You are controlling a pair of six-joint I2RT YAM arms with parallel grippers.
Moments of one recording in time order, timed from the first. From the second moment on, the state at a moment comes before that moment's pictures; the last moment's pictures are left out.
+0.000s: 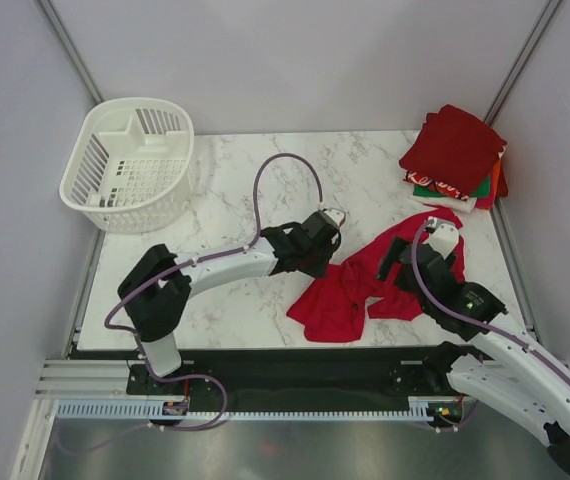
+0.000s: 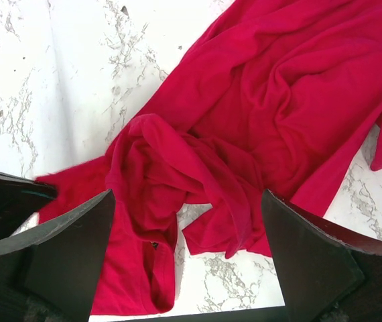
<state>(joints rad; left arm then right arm) -0.97 1.79 1.26 -0.42 -0.10 -0.44 0.67 0.71 0.71 -0.73 0.55 0.75</state>
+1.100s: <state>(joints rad) -0.79 1.36 1.13 -0.62 -0.40 -0.32 0.70 1.26 0.54 -0.23 0.25 0.77</state>
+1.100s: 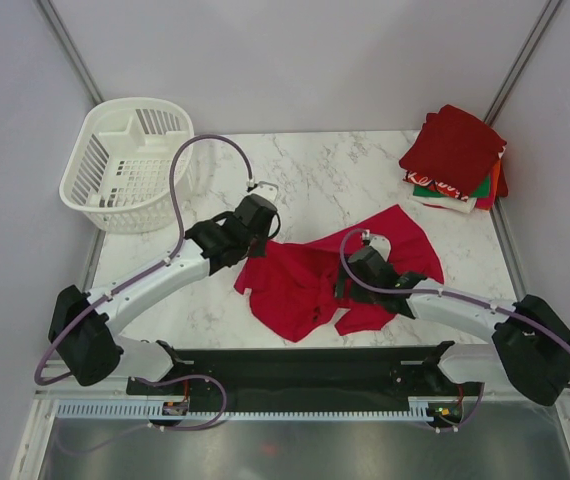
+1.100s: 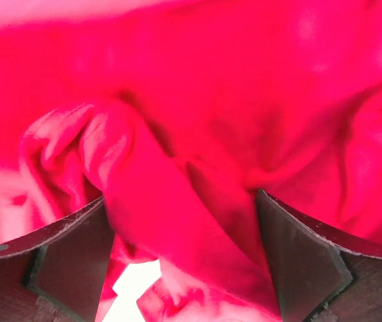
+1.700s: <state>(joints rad) -0.73 1.38 1.16 -0.67 -0.41 -0.25 0.99 1.23 0.88 -0.39 0.35 0.75</state>
